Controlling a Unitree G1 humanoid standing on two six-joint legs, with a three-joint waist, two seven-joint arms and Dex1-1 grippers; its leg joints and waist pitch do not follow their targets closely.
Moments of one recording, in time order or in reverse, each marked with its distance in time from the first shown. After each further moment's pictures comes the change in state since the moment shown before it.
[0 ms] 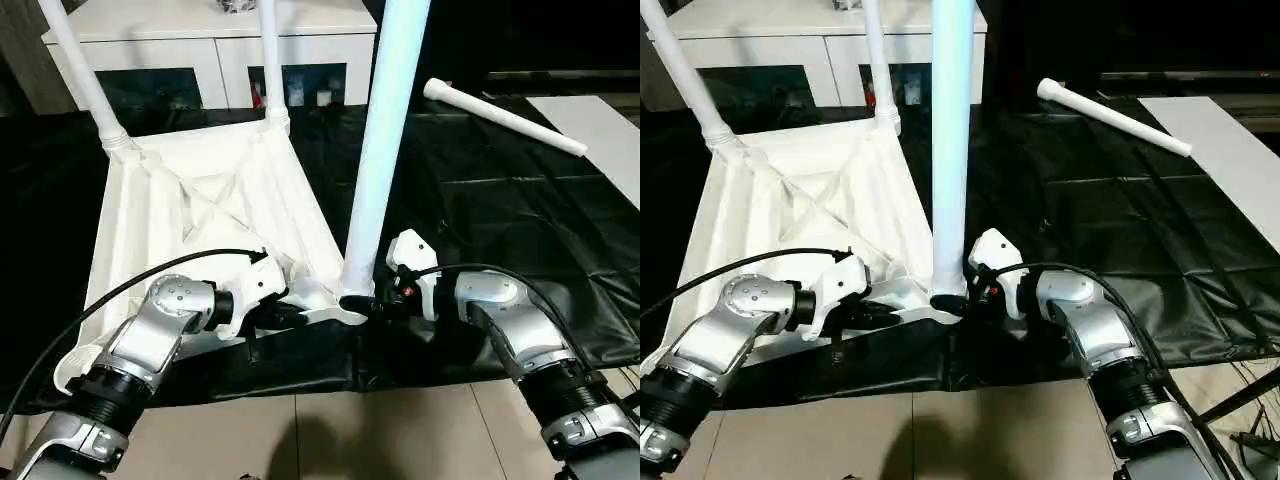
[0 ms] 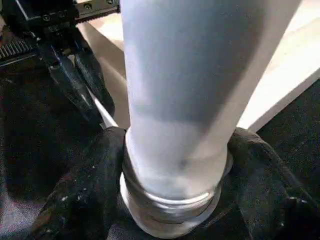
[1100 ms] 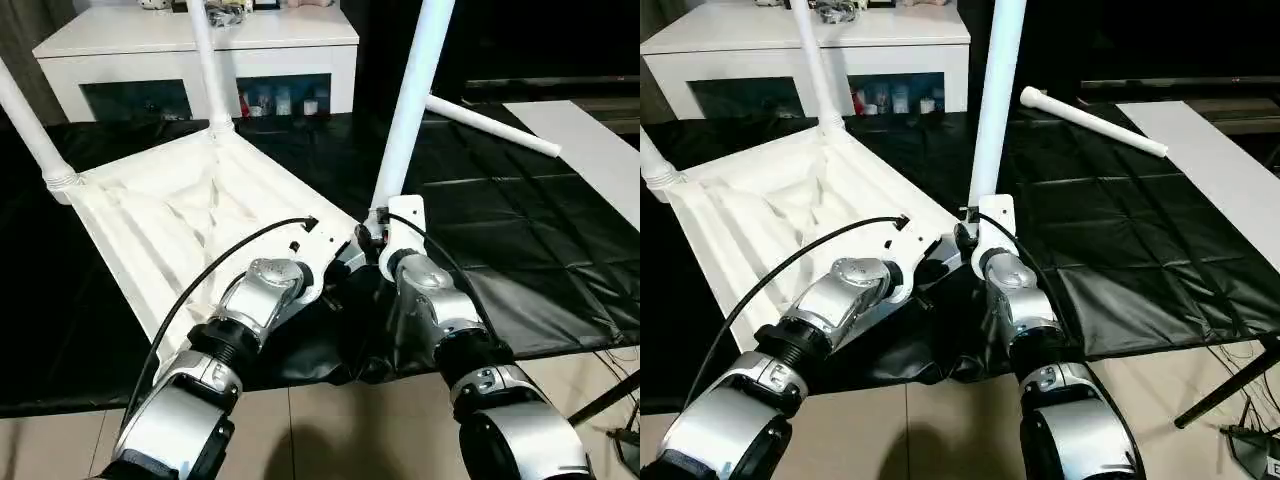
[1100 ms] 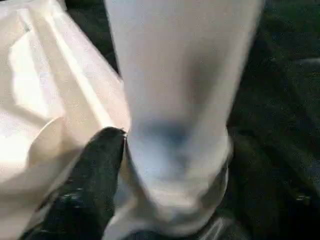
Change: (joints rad) left arm -0.302 -0.363 0.069 0.459 0.073 0.121 0.593; right arm -0.214 0.394 -0.273 0.413 -0.047 0.013 -0.928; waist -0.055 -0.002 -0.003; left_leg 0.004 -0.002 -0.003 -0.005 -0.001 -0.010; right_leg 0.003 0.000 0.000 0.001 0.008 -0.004
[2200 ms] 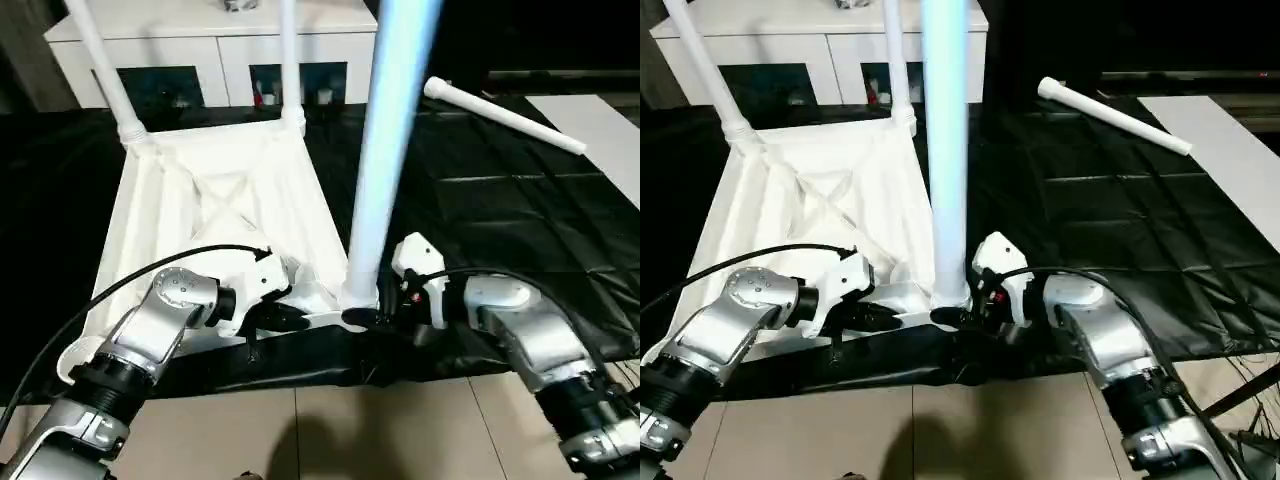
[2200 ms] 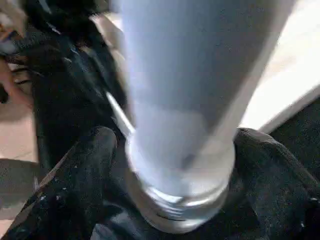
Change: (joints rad) left arm 0.268 0.387 -0.106 -0.468 -0.098 -0.060 -0.649; right arm 0.248 -0.437 0.305 -0.542 0.072 0.127 0.927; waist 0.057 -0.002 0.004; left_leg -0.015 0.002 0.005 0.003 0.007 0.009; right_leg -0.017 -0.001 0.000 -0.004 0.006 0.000
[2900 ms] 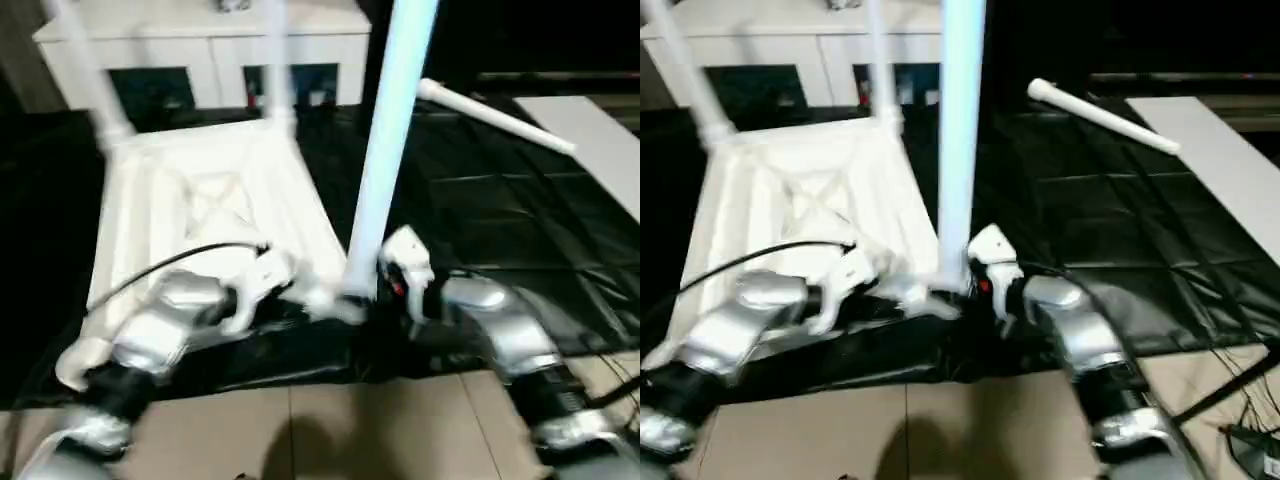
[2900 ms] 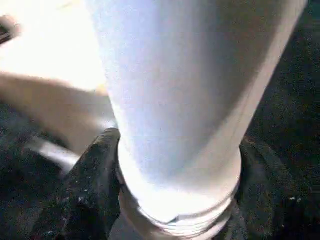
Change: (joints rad) left arm -0.049 -0.175 0.040 0.057 0.047 0.130 0.292; right arm -0.038 0.223 -0.152 0.151 -0.027 0.064 -0.462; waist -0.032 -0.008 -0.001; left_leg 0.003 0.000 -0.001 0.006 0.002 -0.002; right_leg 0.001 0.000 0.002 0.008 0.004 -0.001
